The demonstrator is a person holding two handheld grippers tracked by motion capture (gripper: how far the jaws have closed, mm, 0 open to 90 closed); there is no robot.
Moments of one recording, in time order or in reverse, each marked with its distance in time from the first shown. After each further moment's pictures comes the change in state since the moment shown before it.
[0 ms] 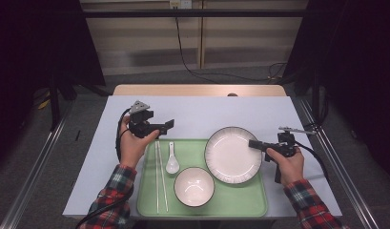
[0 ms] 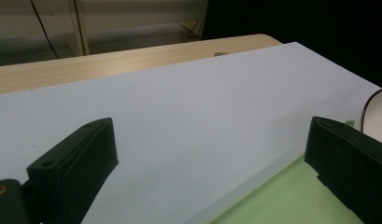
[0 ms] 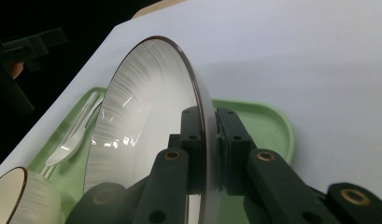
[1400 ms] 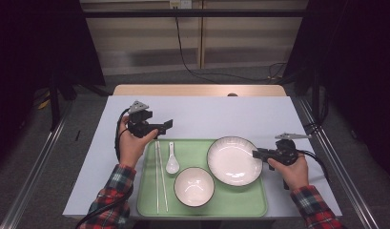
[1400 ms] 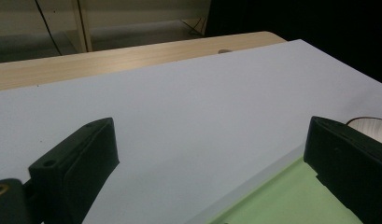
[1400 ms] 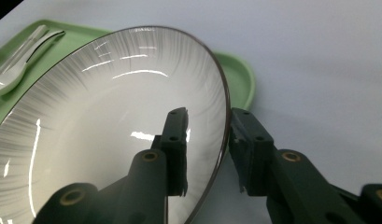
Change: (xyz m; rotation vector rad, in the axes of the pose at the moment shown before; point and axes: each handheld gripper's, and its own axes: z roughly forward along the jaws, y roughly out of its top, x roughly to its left) left arm 0.004 -0.001 0.000 0.013 0.012 -0.001; right arm -0.003 -0.015 -0.009 0.117 -0.134 -0.198
